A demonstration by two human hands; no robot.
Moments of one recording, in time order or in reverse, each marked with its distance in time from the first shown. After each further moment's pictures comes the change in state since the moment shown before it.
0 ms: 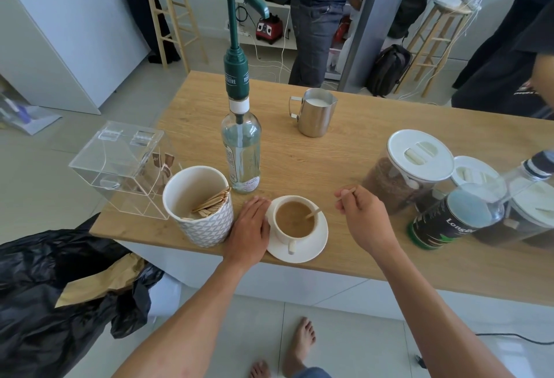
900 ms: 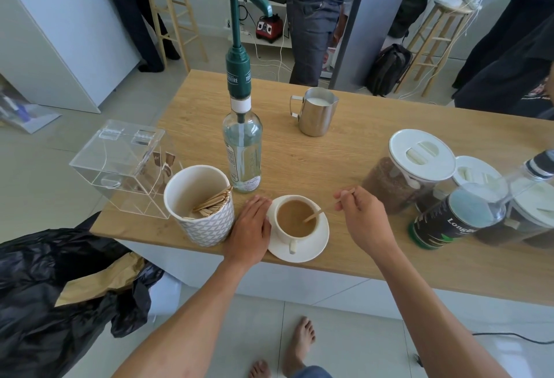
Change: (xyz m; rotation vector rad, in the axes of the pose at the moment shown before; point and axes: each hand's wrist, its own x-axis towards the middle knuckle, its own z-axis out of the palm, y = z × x) left_hand 0.001 -0.002 0.002 -0.011 0.005 0.013; right_hand 0.002 0.002 0.005 -0.017 0.018 0.033
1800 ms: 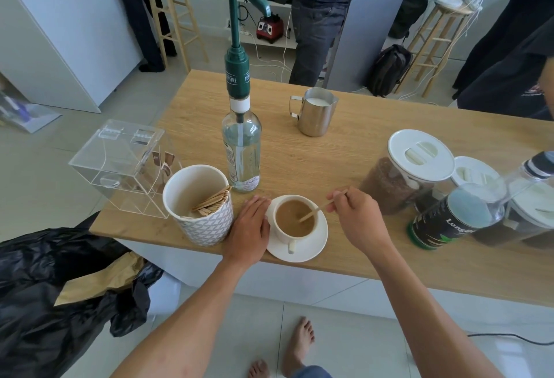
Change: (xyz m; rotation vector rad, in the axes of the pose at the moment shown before) left_hand -0.001 0.002 -0.002 0.010 0.004 -0.002; right_hand 0.001 -0.004 0.003 -0.021 -0.010 -0.006
